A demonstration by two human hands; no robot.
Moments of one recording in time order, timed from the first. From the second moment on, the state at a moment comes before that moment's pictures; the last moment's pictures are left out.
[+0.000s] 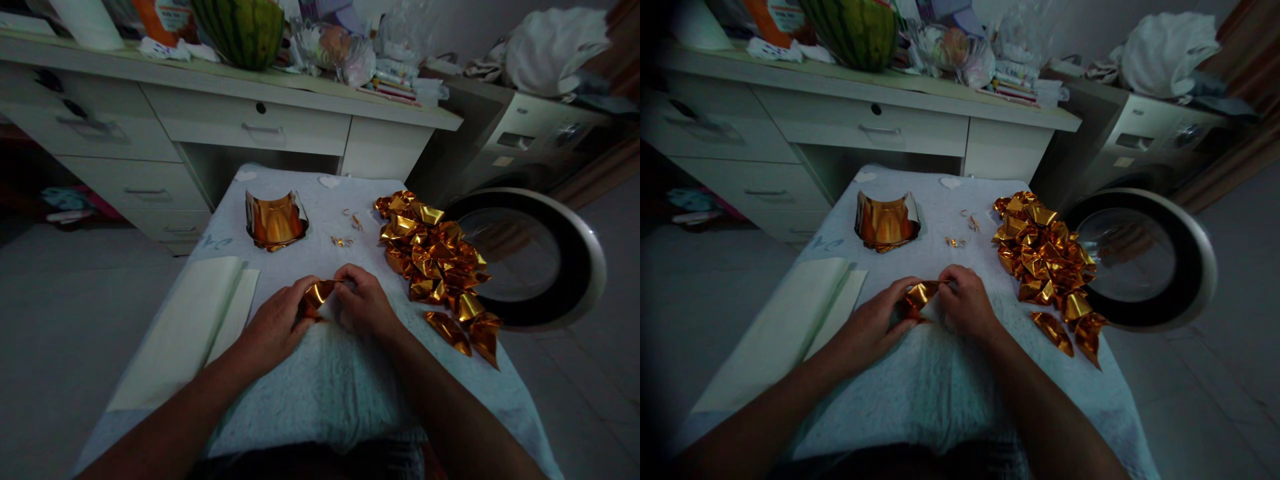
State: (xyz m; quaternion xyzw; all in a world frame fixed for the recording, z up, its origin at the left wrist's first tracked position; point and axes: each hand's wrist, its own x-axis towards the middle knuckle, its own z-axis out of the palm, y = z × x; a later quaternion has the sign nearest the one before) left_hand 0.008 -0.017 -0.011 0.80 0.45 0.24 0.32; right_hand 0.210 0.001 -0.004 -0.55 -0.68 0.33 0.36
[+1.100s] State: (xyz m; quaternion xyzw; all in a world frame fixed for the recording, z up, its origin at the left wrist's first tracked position) left_hand 0.006 0.000 -0.017 0.82 0.49 0.26 0.14; right_hand 0.206 -0.007 -0.006 -0.51 -0.81 0.21 0.21
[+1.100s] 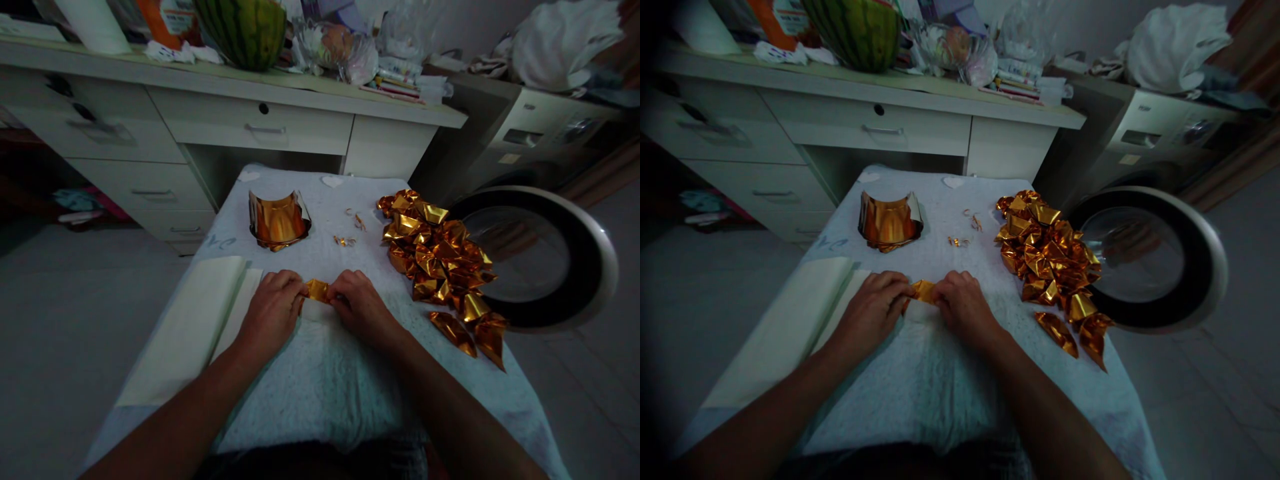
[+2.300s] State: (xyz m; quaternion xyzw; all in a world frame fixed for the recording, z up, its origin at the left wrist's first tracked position) left_hand 0.010 -0.009 -0.013 0.84 0.43 0.21 0.25; right_hand 0.218 -0.013 0.010 -0.45 -0.84 0.25 0.15
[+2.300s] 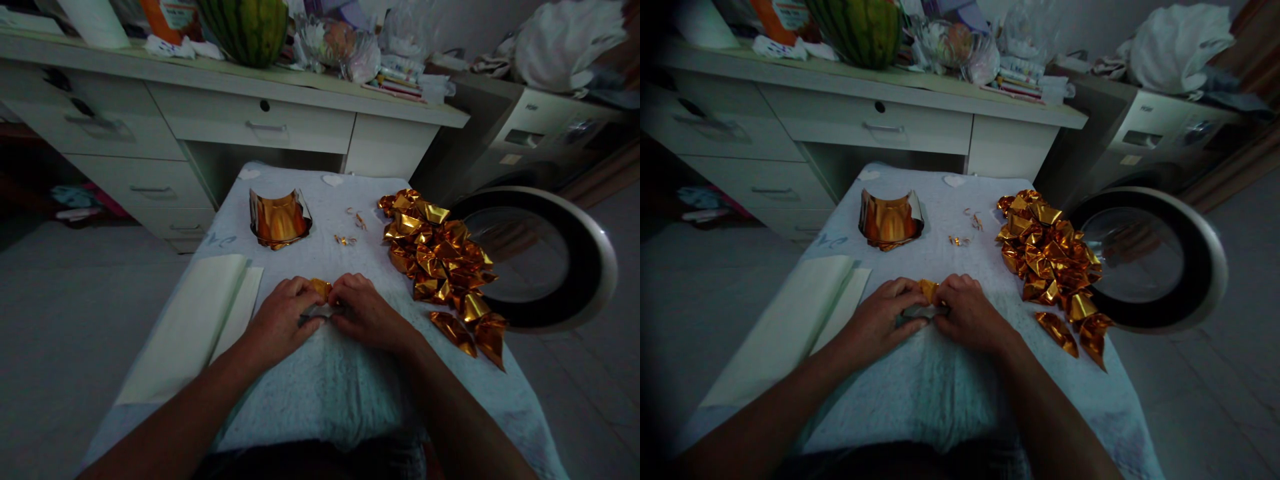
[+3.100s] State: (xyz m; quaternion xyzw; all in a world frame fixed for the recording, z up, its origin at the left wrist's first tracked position) left_hand 0.010 -0.012 -0.012 0.84 0.41 0.24 0.25; right_hand 0.227 -0.012 0.010 -0.43 -0.84 0.28 0.15
